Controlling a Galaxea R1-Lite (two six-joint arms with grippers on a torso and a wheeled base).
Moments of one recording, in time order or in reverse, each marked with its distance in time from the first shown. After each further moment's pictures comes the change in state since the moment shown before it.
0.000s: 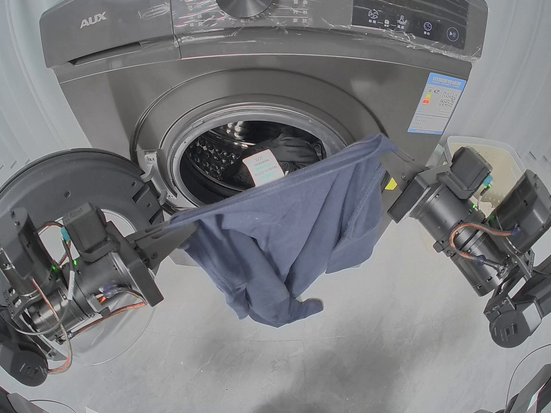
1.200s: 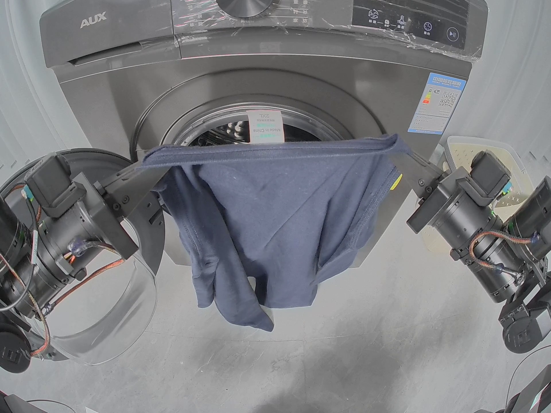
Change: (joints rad) left arm 0.005 -0.086 -0.123 0.010 0.033 -0.004; right arm -0.004 -0.071 0.070 -0.011 0.048 -0.007
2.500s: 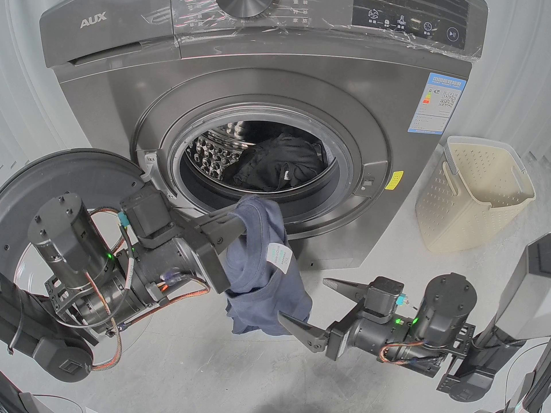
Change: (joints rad) left arm -0.163 0.288 -0.033 -0.128 0.003 -0.033; right arm 0.190 0.334 0.173 0.000 -0.009 0.033
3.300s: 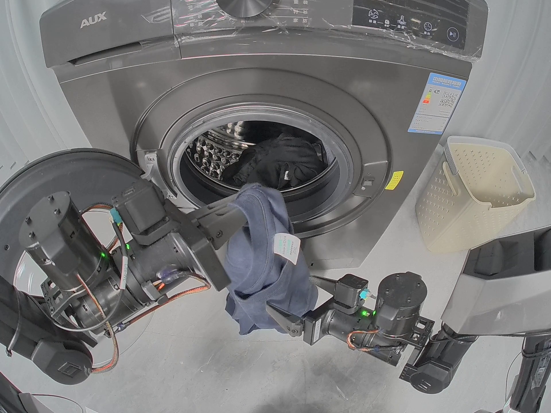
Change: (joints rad) left arm -0.020 -0.009 0.000 -0.058 -0.001 -0.004; right arm -0.056 0.220 -0.176 0.000 0.001 -0.017
